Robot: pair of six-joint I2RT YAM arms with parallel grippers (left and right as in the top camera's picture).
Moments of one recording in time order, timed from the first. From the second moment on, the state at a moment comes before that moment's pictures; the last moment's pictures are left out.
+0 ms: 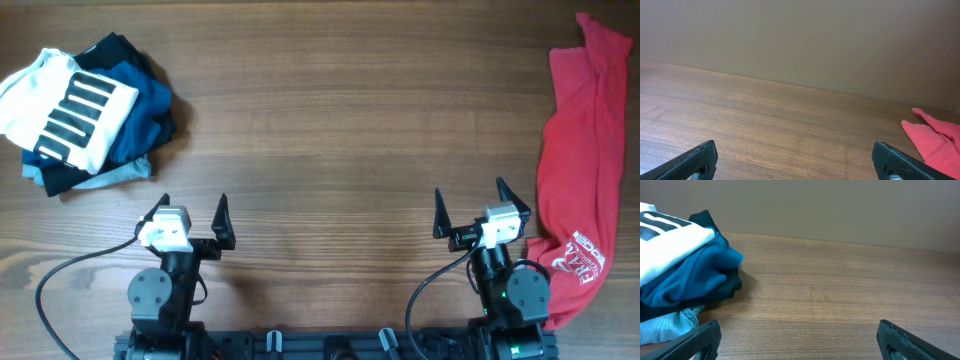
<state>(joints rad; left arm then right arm) -0.05 0.01 0.07 -0.20 0.02 -0.13 0.13 0.02 0.01 0.00 -0.01 -0.12</state>
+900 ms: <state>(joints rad) -0.05 0.01 0.07 -0.20 0.06 -0.27 0.13 0.04 0.01 -0.02 -0.06 0.16</state>
